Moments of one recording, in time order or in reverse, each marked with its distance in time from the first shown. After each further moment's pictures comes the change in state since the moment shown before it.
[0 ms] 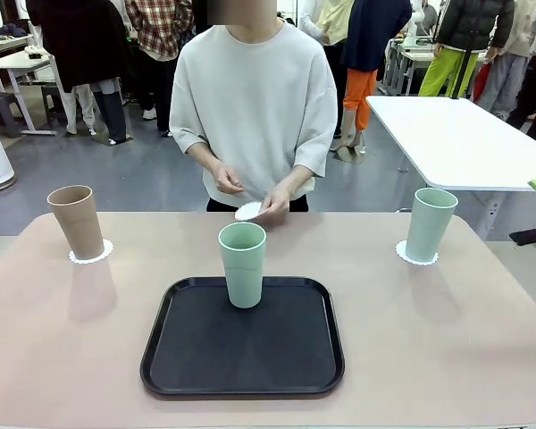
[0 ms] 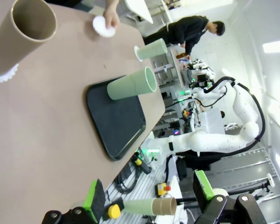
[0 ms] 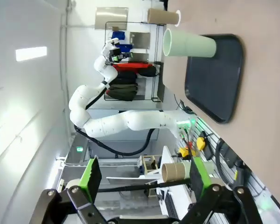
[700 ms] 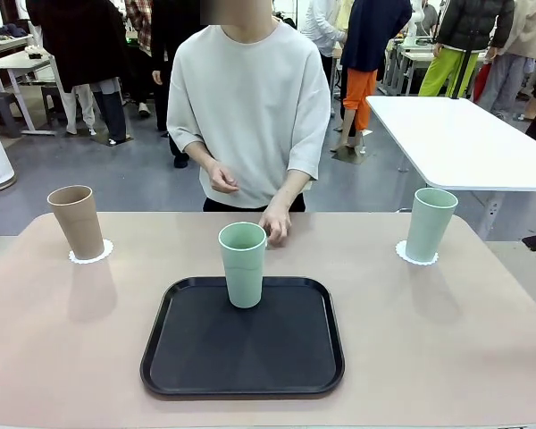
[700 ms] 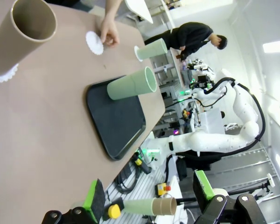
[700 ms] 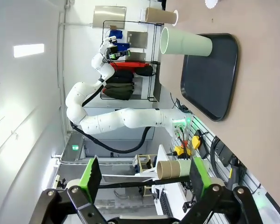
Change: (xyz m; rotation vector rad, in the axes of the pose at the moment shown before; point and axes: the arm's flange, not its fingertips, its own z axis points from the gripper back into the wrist) left arm 0.000 0.000 0.000 0.000 0.000 0.000; right arm -0.006 -0.002 0.009 -0.008 -0.002 0.026
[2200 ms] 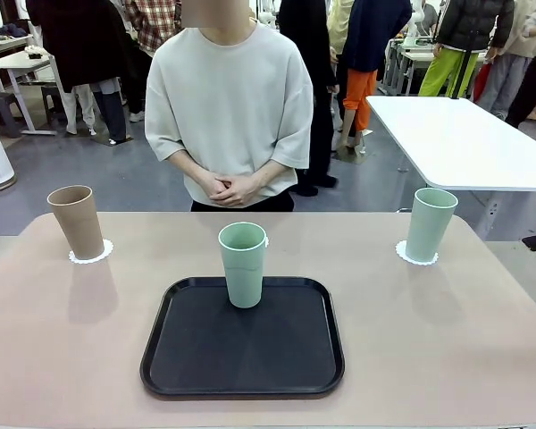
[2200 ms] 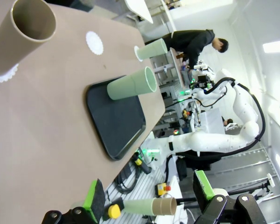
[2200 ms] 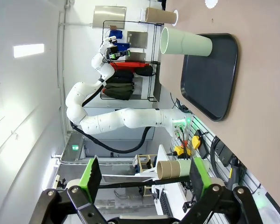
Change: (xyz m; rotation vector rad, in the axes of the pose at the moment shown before) left arm 0.000 0.000 0.000 0.000 0.000 0.000; right arm 0.000 0.000 0.000 0.000 0.000 0.000
